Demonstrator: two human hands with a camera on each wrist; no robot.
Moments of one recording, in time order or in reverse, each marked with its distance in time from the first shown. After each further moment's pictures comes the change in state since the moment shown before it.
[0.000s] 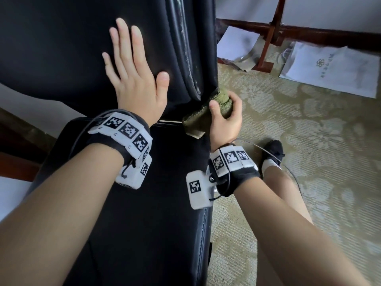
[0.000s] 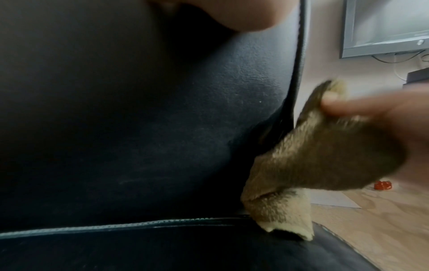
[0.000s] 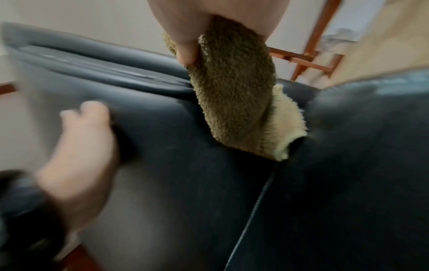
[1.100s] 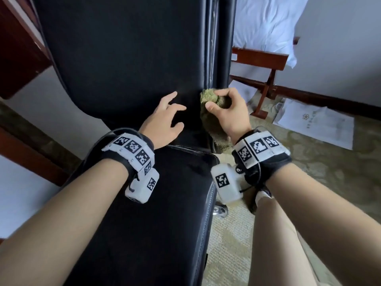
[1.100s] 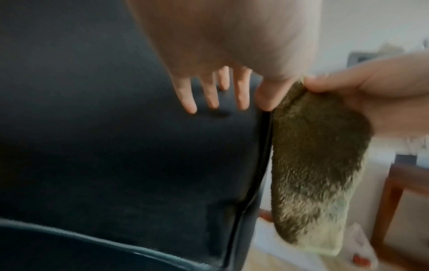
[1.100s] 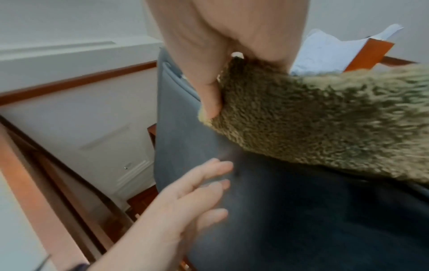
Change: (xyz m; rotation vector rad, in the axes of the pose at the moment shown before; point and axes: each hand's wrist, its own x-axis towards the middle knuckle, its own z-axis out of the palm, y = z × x) left_hand -0.001 -0.019 -0.096 -0.358 -0.540 -0.043; right_hand -0.010 -0.156 0.000 -0.288 -0.494 -0.255
